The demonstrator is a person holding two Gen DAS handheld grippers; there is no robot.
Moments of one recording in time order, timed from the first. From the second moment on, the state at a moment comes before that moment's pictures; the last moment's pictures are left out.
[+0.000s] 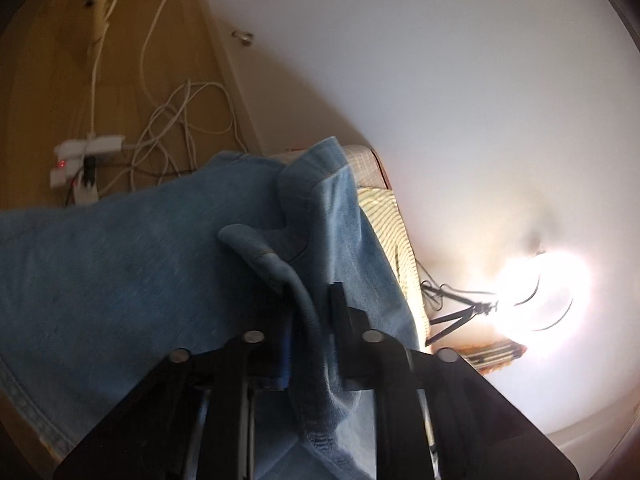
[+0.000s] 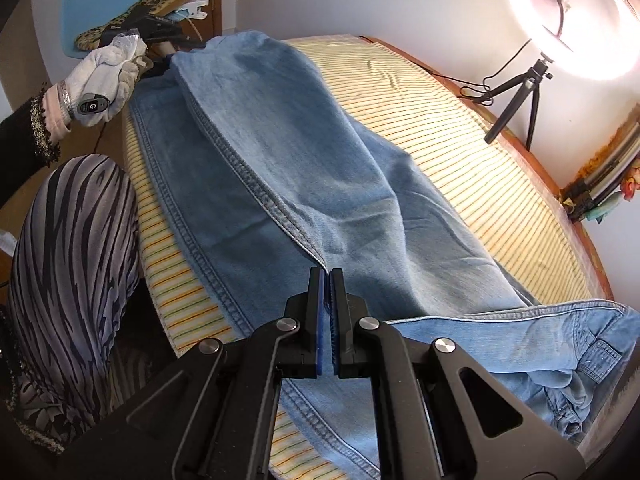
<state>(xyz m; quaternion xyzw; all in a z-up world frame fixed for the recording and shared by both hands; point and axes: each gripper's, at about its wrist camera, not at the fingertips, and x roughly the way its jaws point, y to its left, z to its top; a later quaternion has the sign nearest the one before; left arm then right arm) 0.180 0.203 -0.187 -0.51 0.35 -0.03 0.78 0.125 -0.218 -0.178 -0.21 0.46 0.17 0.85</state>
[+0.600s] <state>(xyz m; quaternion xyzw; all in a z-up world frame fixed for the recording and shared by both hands) 0.117 0.269 -0.156 -0.44 0.32 -0.01 0.84 0.132 -0.188 -0.159 -0.21 0.46 0.19 0.84</state>
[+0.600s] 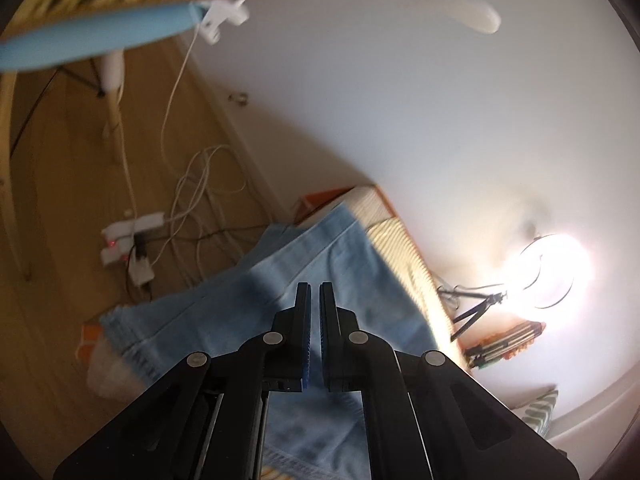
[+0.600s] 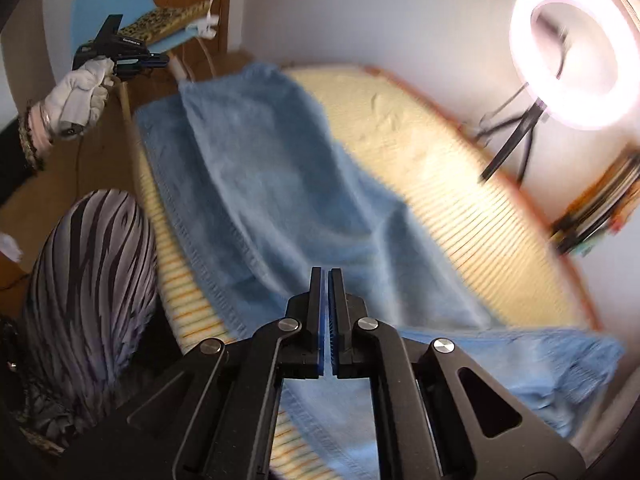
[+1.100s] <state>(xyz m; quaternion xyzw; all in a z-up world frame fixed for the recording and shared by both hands) 0.163 0.243 -0.186 -0.47 0.38 0.01 0.80 0.154 -0.165 -0.225 -0.27 0.48 0.21 0.81</state>
